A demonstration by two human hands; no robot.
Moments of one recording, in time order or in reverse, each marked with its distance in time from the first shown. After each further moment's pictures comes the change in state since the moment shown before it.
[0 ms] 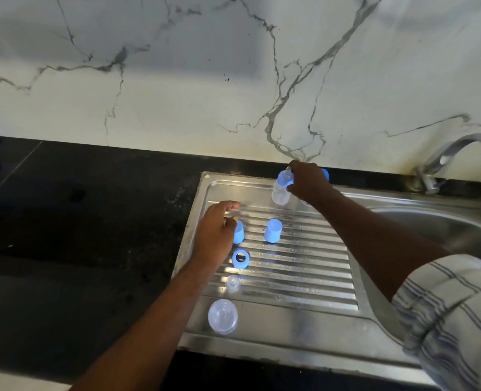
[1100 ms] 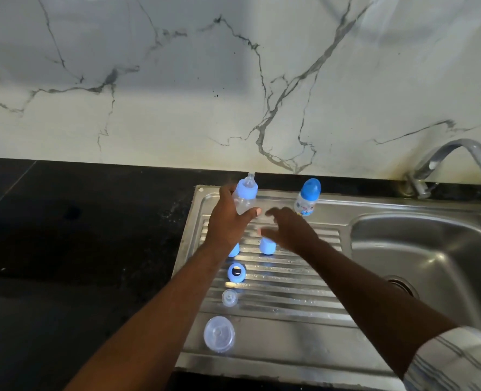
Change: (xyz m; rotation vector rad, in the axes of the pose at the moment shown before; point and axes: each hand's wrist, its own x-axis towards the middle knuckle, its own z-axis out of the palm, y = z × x) left_hand 0.056 0.017 0.033 0.011 -0.045 0.074; right_hand -0.063 -0.012 0.048 0.122 -0.191 0.027
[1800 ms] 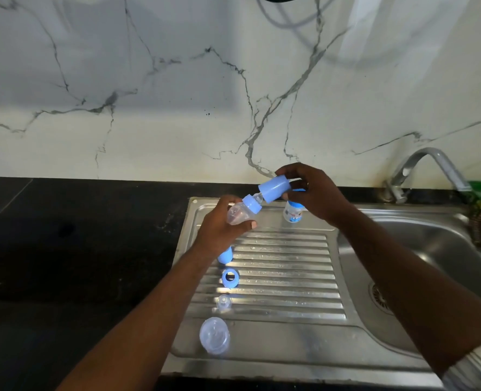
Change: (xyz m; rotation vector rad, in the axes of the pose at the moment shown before) left_hand -0.017 0.020 -0.022 -0.058 -0.153 0.038; right_hand -0.040 -0.005 -0.127 0.544 0.257 -0.287
